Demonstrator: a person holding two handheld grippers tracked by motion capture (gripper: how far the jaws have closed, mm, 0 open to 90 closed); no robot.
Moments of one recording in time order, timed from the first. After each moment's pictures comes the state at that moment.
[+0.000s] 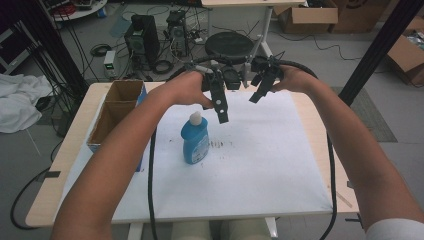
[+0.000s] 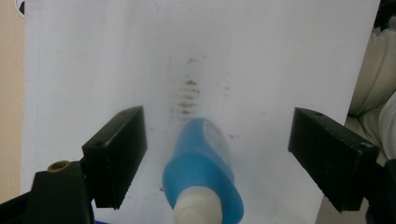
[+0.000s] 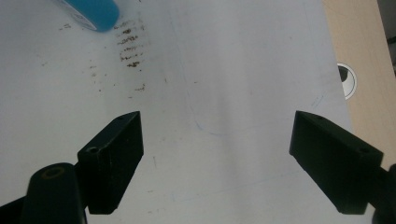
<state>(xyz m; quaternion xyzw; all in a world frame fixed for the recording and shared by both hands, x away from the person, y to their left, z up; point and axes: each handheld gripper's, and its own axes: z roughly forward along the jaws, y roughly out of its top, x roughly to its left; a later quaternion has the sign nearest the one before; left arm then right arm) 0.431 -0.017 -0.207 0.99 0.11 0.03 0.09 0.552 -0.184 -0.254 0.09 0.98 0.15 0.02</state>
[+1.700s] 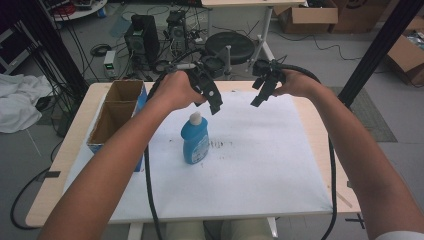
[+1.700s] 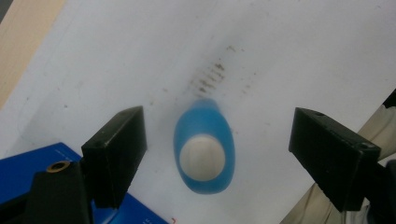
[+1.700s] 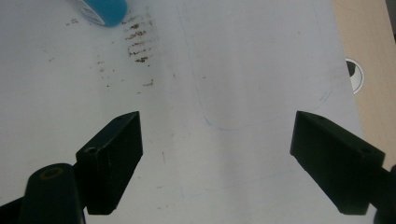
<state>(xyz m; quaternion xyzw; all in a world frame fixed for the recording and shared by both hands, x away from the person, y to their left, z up) 0.426 0.019 -0.190 0.93 0.34 0.06 0.10 0.537 -0.187 -0.255 0.09 0.98 0.15 0.02</state>
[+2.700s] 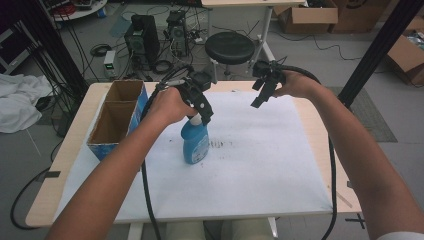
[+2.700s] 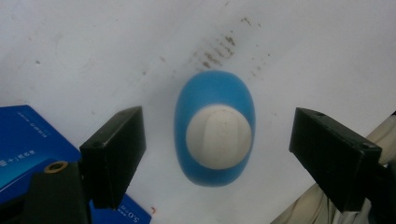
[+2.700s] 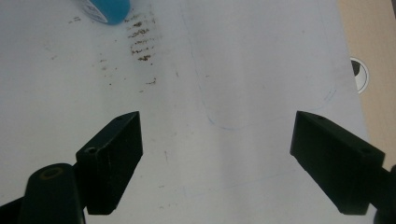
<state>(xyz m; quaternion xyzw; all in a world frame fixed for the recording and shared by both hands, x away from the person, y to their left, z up) 0.426 0.040 -0.233 0.91 0.40 0.03 0.09 0.535 -0.187 -0.257 0.09 0.98 0.15 0.02</state>
